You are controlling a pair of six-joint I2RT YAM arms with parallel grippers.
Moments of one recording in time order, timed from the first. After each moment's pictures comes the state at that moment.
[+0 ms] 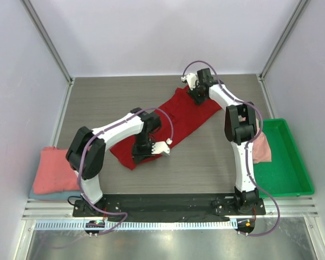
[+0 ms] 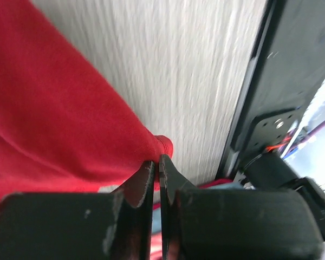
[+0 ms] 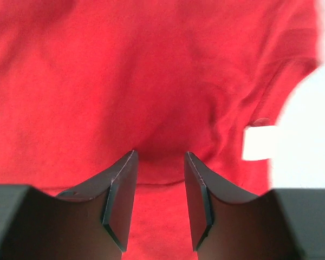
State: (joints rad) left arm -0.67 1.80 1.34 -1.33 0.25 0.93; right arm 0.24 2.34 1.92 -0.54 -0.09 -0.55
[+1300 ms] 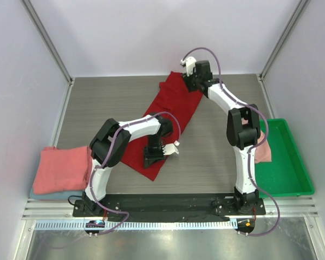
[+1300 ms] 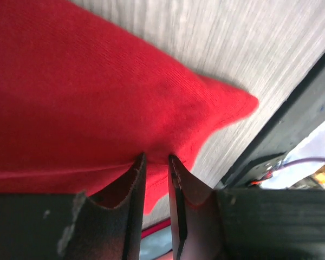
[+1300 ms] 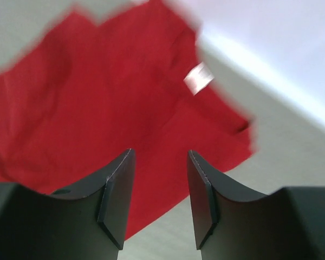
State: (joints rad) left arm -0.76 2.10 1.49 -1.28 0.27 0.72; right arm 0.29 2.21 1.92 -0.22 -0.06 -0.32
